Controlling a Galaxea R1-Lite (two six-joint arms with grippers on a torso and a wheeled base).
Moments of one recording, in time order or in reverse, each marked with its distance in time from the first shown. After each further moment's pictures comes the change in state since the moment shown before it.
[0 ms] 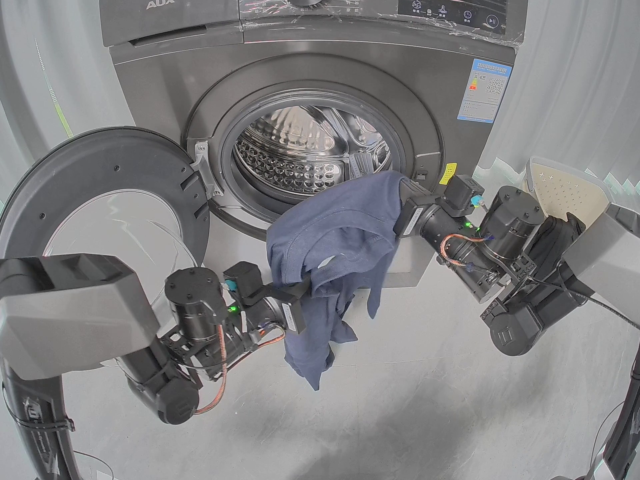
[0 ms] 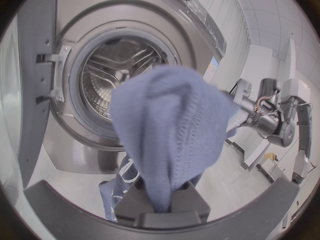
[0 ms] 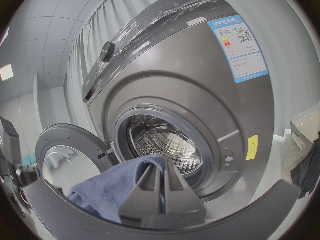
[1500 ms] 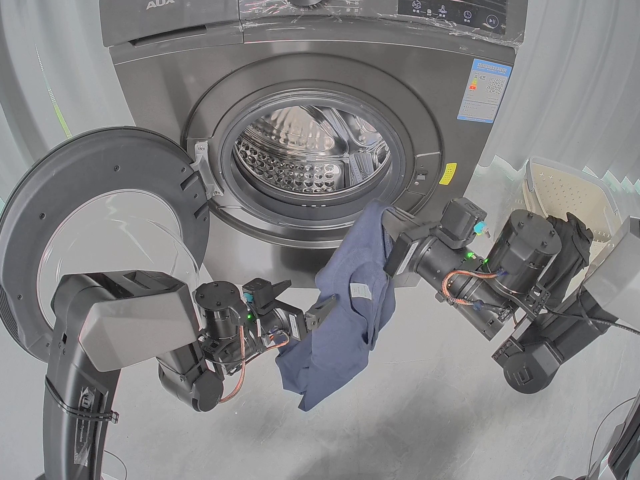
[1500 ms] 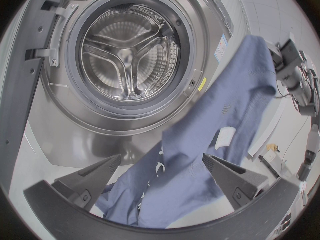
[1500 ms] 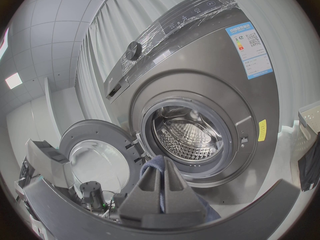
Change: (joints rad) left arm 0.083 0.269 -0.199 -0.008 -0.108 0.041; right arm 0.118 -0.105 0.194 -0.040 0.029 0.015
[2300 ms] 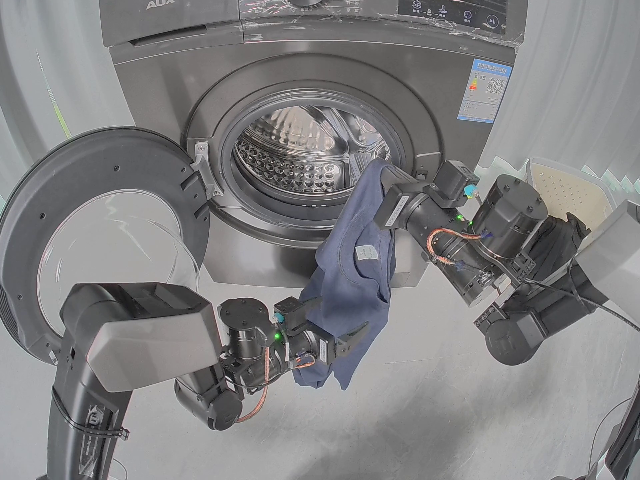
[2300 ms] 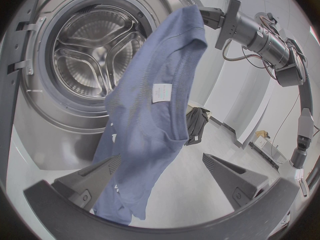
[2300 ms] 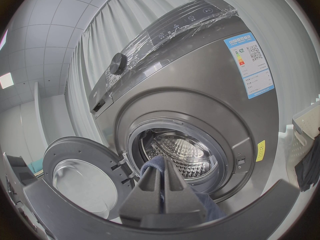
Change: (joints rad) left arm -0.119 -0.009 0.037 0.001 -0.003 0.090; right arm -0.010 0.044 -0.214 0.073 -0.120 0.003
